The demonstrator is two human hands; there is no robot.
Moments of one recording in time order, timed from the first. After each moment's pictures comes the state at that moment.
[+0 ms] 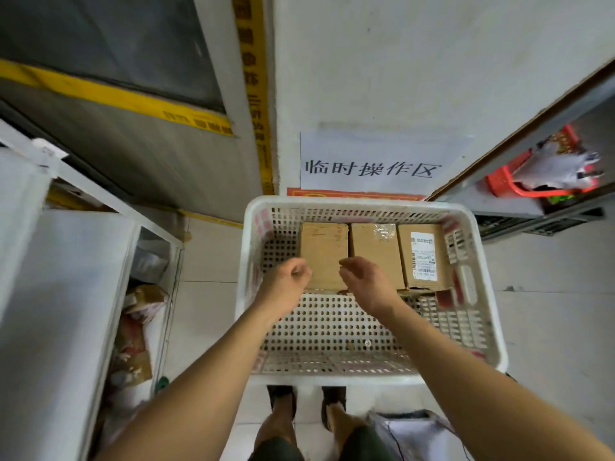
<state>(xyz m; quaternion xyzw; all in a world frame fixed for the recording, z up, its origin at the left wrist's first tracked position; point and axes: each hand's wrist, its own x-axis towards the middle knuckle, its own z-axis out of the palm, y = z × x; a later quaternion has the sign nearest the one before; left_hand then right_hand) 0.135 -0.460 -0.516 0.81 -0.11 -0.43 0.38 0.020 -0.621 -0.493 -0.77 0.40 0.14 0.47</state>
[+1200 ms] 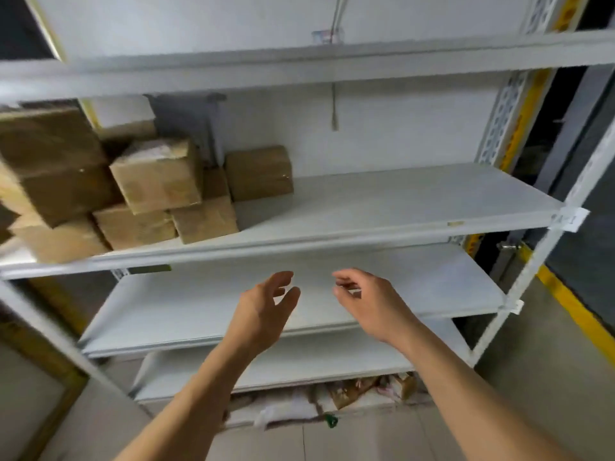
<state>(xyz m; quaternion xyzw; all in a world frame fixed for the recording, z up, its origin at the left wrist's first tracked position) -0.148 0.007 -0.166 0.84 0.34 0.23 0.35 0.027 -0.139 -0.161 -0.78 -0.45 0.17 0.40</state>
